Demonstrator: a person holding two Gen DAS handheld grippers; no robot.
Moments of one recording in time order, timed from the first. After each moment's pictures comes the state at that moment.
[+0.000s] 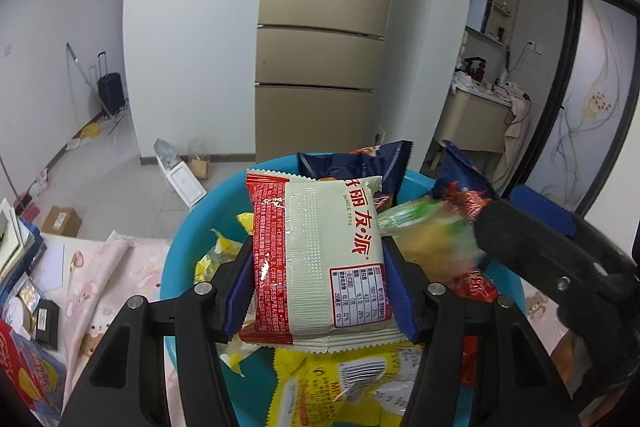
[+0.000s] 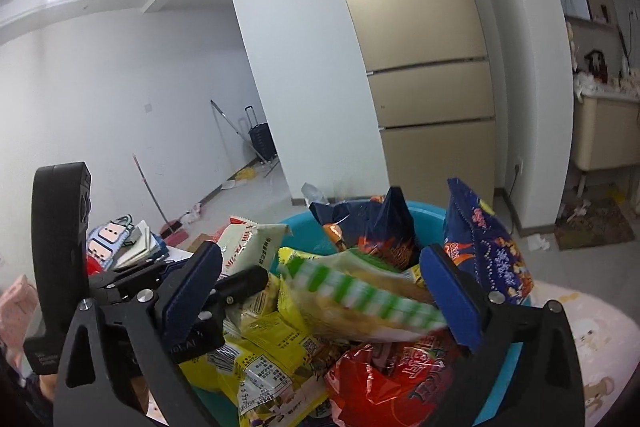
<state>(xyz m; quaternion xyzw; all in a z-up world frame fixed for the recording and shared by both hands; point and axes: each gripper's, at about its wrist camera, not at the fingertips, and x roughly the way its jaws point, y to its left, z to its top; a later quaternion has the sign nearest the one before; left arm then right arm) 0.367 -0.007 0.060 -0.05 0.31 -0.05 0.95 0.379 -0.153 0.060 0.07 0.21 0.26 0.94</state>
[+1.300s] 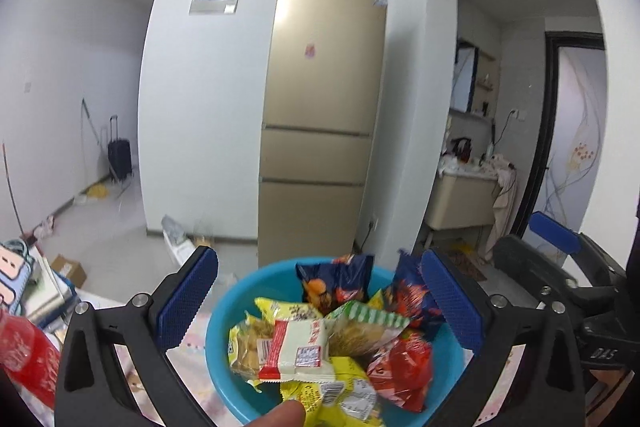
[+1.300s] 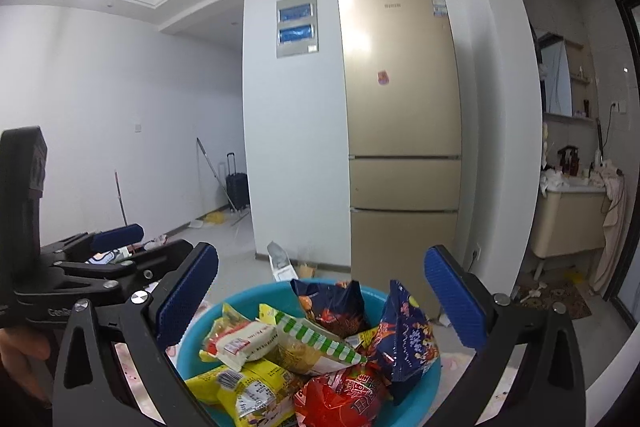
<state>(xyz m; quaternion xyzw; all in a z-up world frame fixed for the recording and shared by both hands) 0.264 0.001 0.168 -0.06 0.14 -0.05 0.99 0.298 -0.177 0.144 0.01 0.08 0.21 0.97</state>
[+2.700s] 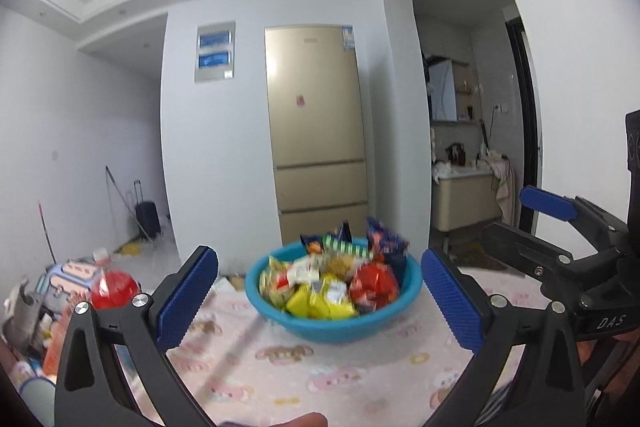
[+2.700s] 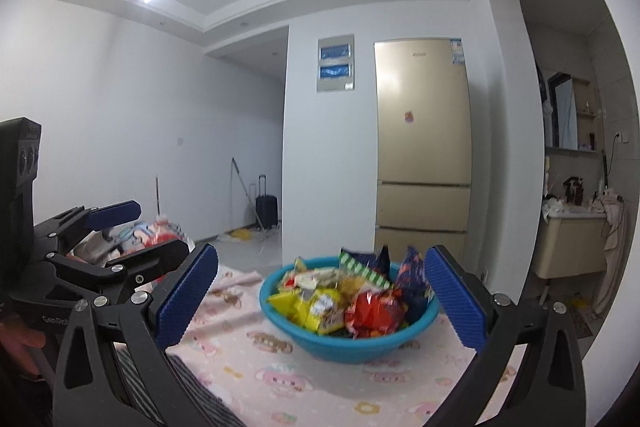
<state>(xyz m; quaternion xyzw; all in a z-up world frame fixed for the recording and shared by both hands) 0.021 -0.054 0.130 0.04 0.07 -0.01 1.00 0.096 -0.213 0.100 -0.01 0.02 0.26 0.97</state>
